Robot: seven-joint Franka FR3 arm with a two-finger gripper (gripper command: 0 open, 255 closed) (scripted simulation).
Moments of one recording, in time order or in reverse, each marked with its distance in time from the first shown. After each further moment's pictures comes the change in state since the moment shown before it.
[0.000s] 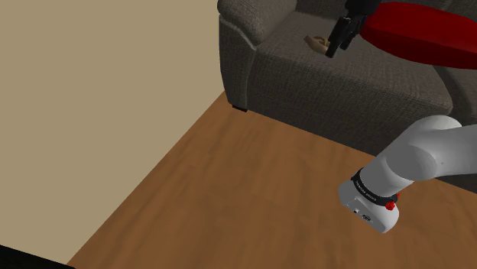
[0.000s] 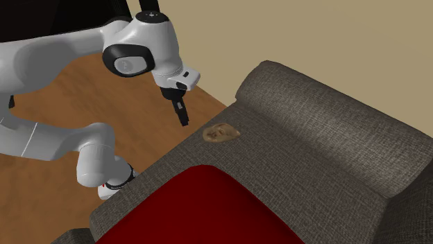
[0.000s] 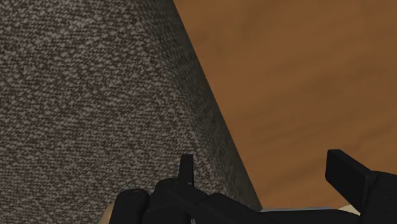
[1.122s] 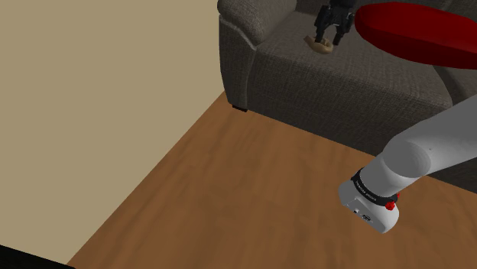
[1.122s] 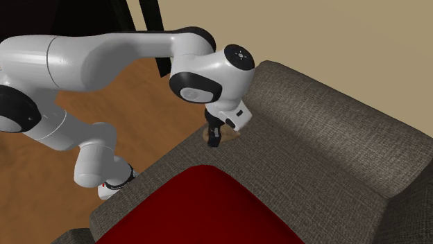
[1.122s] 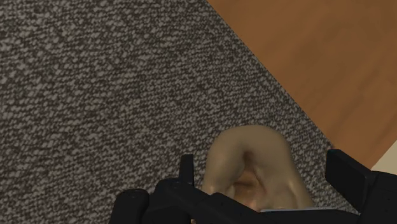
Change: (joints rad) arm -0.105 0.487 -0.170 0.374 0.113 -0.141 0.065
